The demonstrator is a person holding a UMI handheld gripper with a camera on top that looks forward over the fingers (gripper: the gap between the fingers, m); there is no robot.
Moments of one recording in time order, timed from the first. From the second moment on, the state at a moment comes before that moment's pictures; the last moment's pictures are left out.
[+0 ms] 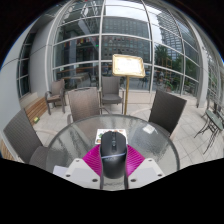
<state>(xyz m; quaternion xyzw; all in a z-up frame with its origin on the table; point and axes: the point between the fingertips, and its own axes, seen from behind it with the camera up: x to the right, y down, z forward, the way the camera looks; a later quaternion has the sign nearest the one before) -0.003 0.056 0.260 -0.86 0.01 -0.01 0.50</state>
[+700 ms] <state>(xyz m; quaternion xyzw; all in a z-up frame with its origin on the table) -0.203 -0.001 -0.015 -0.94 -0.07 0.01 0.34</state>
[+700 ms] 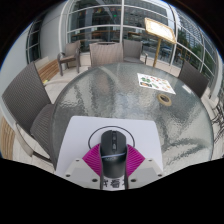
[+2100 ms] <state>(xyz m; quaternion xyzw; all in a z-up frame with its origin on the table) -0.032 -0.225 0.212 -0.89 -0.01 0.02 0.45</state>
